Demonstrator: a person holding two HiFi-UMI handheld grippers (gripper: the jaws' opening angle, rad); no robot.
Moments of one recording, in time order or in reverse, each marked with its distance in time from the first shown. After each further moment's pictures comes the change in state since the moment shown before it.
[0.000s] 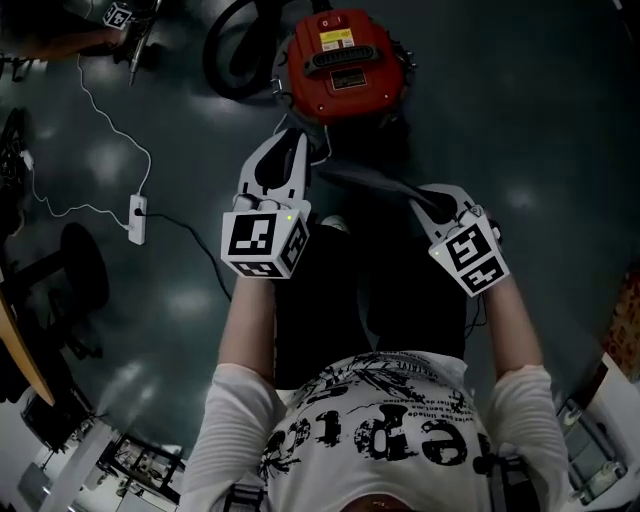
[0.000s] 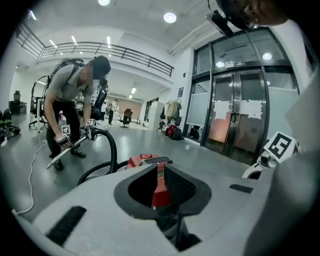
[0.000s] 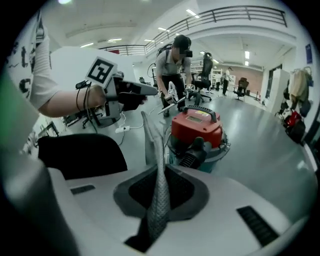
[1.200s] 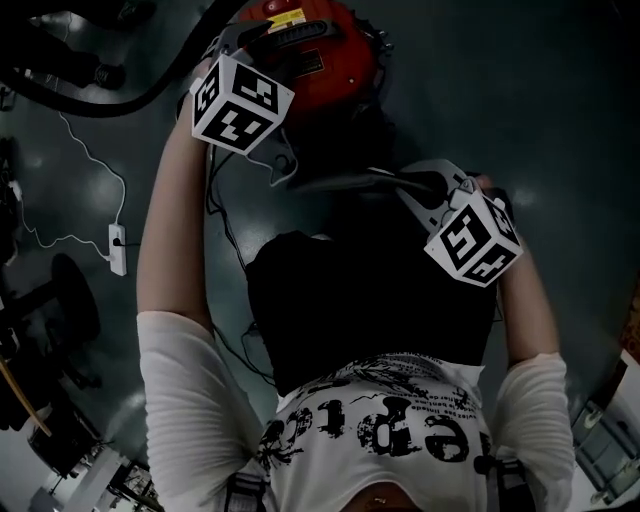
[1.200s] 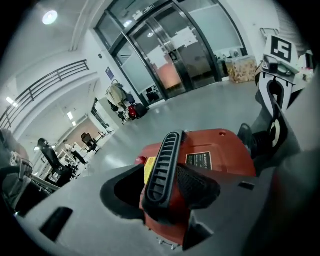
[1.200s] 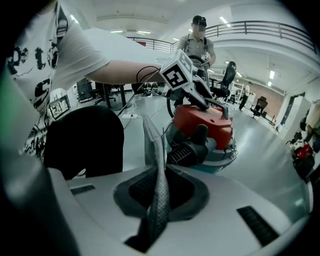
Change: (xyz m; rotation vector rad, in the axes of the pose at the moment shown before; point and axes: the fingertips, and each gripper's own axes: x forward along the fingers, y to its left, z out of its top) left arm 0.197 0.017 -0.044 0.907 0.314 -0.199; right arm 0.056 -0.039 -0.041 -0.298 0.004 0.041
